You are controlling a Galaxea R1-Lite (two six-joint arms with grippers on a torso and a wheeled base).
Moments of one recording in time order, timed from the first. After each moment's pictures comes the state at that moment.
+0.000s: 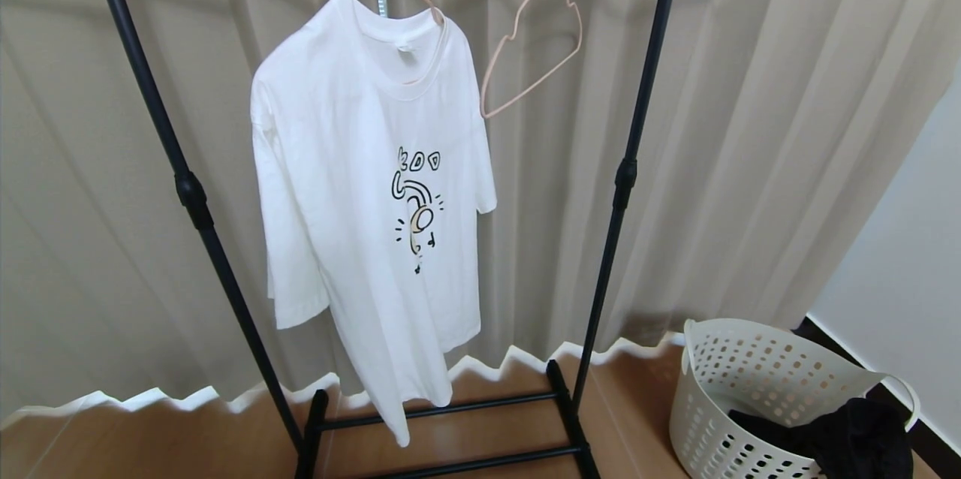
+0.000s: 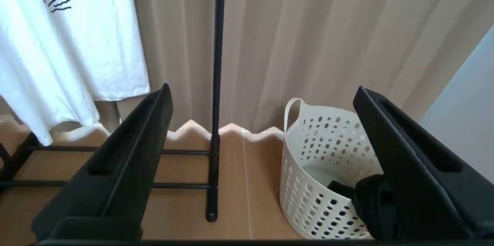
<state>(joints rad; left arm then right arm) -0.01 0.00 -0.03 0.07 -0.02 -0.02 0.00 0.00 -0.01 0.02 0.07 -0.04</state>
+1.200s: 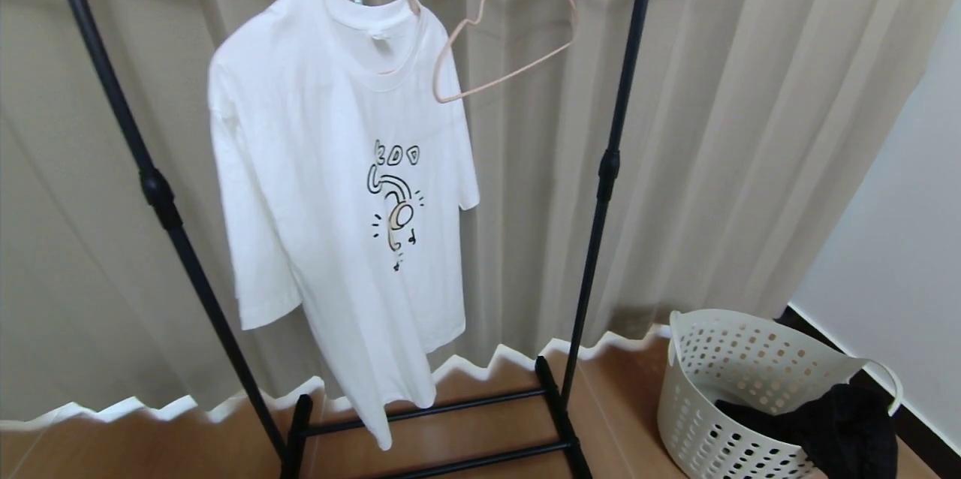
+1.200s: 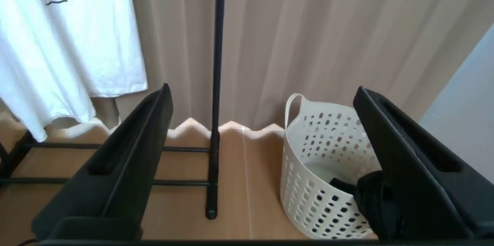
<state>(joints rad) -0.01 0.00 -0.03 0.07 -0.02 -0.02 0.00 0.00 -0.01 0.02 0.07 -0.05</state>
